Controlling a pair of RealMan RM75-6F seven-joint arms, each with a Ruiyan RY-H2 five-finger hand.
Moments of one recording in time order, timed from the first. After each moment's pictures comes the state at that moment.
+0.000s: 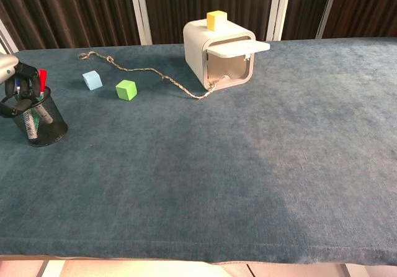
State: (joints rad) left arm -0.48 -1.45 -0.21 -1.51 1.18 1.23 0.64; right arm 0.12 -1.00 0.02 -1.50 -1.65 1.53 0.28
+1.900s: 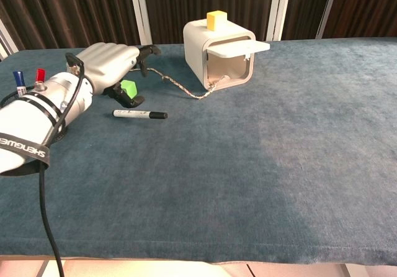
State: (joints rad) left arm -0.76 -1.74 -0.32 -1.39 1.10 1.09 0.70; right arm 0.09 -1.01 0.01 -1.48 -1.63 1.53 0.31
